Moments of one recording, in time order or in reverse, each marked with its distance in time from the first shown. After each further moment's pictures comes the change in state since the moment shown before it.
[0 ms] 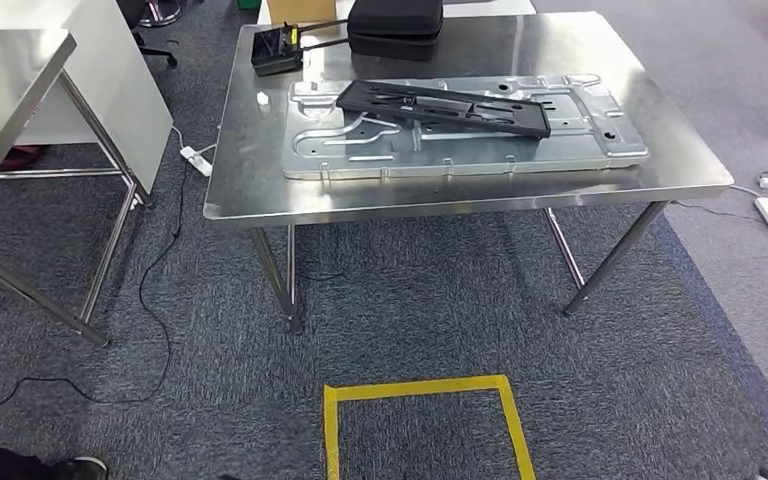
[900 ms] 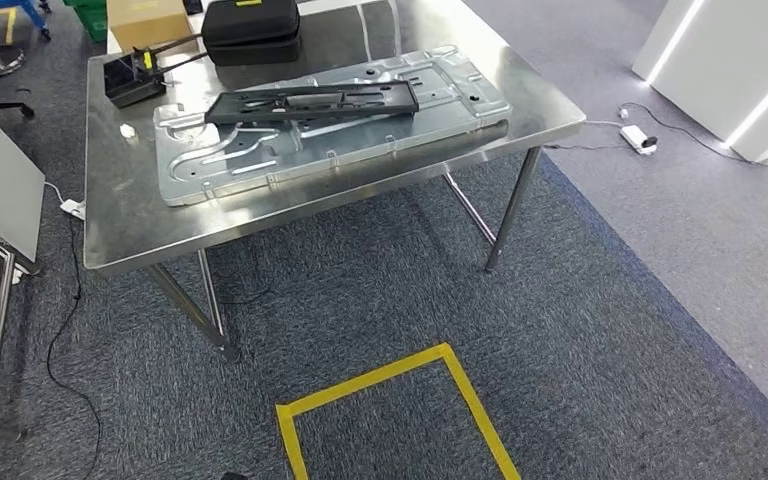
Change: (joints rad) left arm -0.002 -0.004 0.033 0.000 0.008 0.004 0.005; right arm -0.148 -0.100 -0.478 0.913 0.269 -0.218 0.044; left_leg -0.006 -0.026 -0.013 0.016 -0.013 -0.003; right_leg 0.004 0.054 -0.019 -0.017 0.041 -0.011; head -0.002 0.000
